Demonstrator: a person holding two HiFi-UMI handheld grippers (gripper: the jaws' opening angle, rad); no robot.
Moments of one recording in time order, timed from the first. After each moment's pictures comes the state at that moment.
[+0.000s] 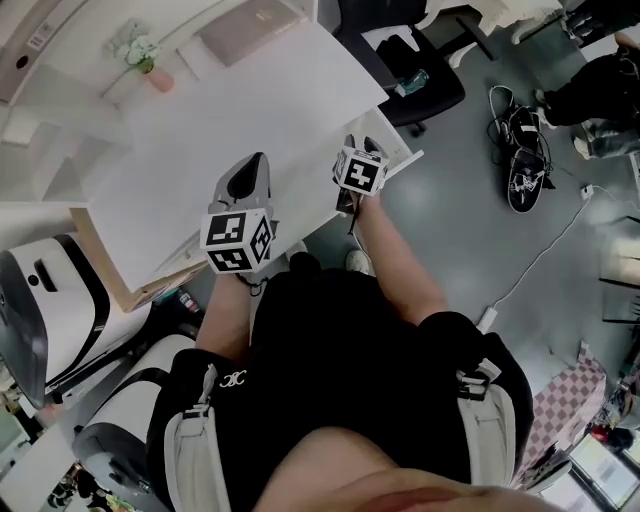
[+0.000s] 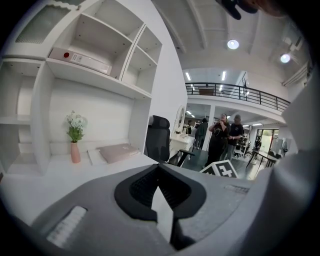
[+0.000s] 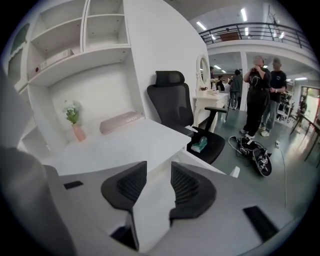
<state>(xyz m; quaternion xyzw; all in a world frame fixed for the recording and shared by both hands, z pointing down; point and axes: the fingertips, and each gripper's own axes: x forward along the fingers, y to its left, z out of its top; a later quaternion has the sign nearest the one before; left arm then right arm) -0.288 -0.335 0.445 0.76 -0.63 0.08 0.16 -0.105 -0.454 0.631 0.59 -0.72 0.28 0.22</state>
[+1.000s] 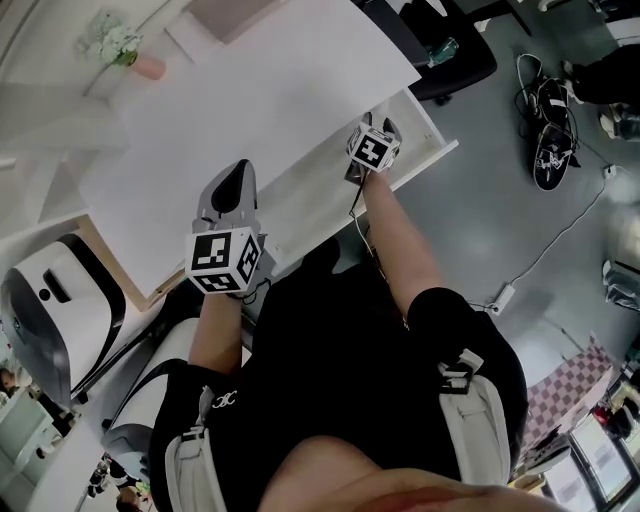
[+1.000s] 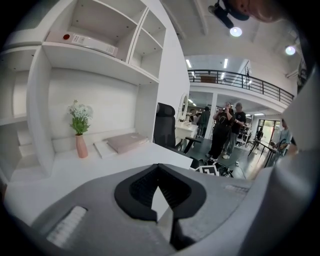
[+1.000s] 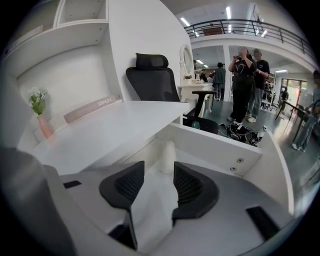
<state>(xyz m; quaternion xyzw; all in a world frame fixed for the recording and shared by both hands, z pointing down) -0.347 -0.368 0.510 0.75 -0.62 0.15 0.19 -0.105 -0.526 0.782 0.66 -0.65 0.32 0.22</state>
